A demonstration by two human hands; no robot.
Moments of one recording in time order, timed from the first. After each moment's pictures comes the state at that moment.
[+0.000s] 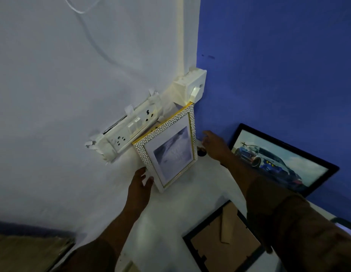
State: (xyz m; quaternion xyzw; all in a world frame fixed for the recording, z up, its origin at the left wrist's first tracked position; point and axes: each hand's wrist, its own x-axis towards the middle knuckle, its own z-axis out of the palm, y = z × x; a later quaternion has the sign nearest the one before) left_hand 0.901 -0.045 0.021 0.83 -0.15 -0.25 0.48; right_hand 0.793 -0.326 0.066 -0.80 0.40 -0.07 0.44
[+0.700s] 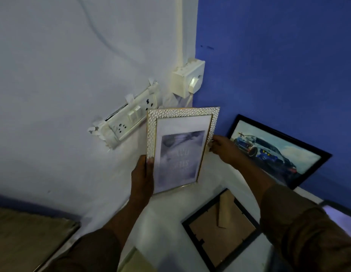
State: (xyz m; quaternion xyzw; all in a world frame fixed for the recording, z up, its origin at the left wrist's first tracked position) left_hand 0.880 -0.050 0.046 0.81 -0.24 -0.10 0.52; right_hand 0.745 -0.320 0.041 -0.76 0.33 -0.09 0.55
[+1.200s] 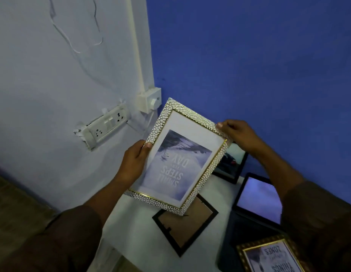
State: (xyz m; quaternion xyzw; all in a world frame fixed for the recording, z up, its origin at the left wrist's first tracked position) left_hand 0.779 -0.050 0.164 0.72 -0.43 -0.15 0.52; right_hand 0.524 -0.291 0.226 -0.80 0.33 -0.26 0.44
